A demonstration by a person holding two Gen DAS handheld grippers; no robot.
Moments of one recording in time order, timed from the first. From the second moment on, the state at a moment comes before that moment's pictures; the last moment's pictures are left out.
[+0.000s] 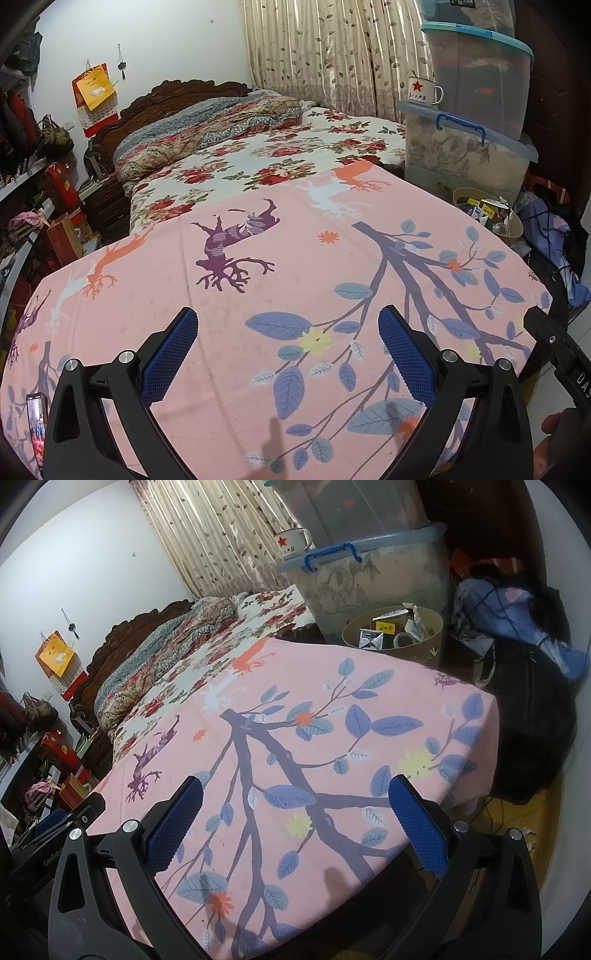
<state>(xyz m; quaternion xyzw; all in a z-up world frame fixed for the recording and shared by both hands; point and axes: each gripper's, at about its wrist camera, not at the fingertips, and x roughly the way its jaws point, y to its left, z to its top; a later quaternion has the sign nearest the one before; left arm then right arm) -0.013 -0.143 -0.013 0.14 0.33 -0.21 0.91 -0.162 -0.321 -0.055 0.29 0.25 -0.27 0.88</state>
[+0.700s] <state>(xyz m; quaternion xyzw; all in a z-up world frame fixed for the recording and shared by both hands) -0.017 -0.147 -0.011 0.15 0.32 -0.23 0.91 -0.161 -0.322 -0.054 0.29 0.25 -0.27 0.88</state>
